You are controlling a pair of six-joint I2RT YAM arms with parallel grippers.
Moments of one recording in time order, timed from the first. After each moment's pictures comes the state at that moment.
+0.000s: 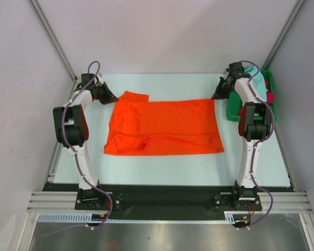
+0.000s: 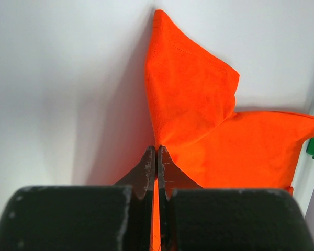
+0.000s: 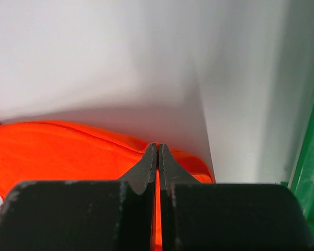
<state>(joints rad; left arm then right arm) 0.12 2.16 1.65 -0.36 0.51 -0.42 -0.02 2.32 2.04 -0.74 -0.30 0.39</state>
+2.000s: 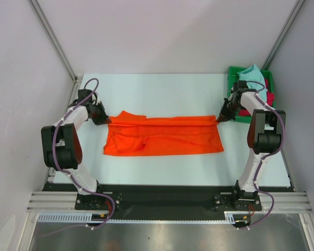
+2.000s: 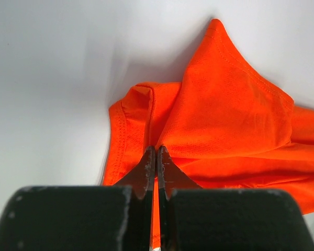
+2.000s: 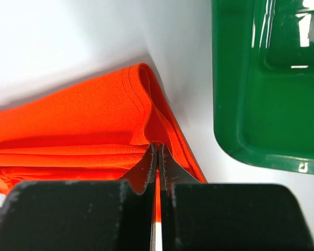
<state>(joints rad) 0.12 1.73 1.17 -0.49 0.27 -0.35 -0.06 2.00 1.50 -0.77 -0.27 0.36</state>
